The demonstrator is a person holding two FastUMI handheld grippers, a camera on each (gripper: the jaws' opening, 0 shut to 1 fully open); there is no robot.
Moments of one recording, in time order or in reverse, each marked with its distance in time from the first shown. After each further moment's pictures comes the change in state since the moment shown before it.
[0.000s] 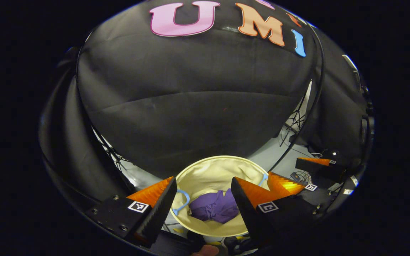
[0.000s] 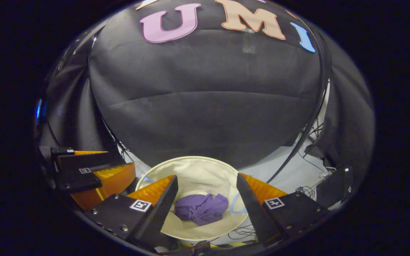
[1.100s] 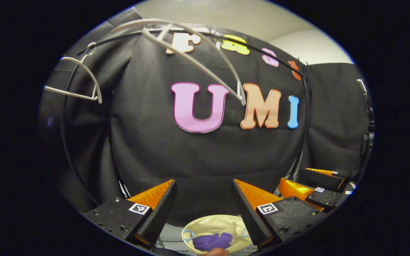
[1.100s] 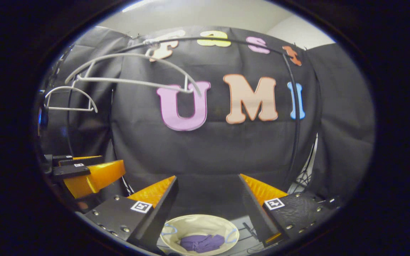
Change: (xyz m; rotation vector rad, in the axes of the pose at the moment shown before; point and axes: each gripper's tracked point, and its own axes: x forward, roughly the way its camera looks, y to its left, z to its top) left arm -0.234 0.031 0.220 -0.077 -0.584 0.037; right arm -0.237 0.028 0.236 -0.015 -0.539 0.013
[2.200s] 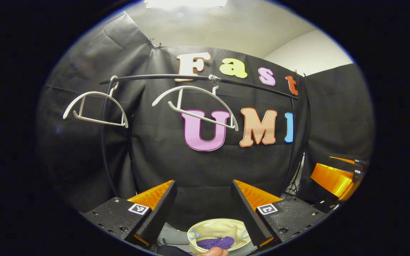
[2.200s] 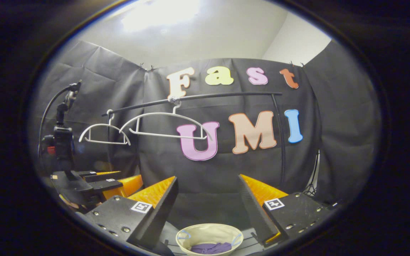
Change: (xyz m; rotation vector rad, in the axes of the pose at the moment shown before) left arm -0.115 -0.026 0.025 0.042 -0.122 0.052; right arm -0.166 -0.017 0.068 0.066 -0.231 0.111
